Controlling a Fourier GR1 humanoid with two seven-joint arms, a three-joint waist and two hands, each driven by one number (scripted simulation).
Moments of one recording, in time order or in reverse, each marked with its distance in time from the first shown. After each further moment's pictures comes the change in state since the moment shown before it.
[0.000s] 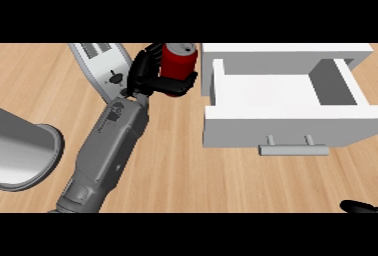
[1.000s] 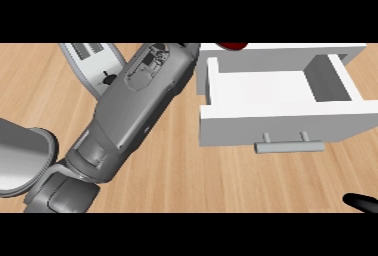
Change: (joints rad) left arm -0.486 -0.001 -0.160 0.126 0.092 0.257 0.298; right arm -0.055 -0.022 -0.010 0.014 -0.015 -0.004 0.014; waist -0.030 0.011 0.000
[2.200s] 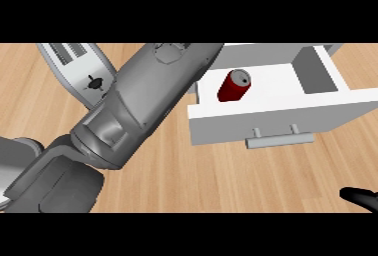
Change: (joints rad) left arm -0.274 0.000 -0.188 0.361 0.208 0.215 -0.070; right arm -0.071 -0.034 0.022 0.012 -0.001 0.005 0.040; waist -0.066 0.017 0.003
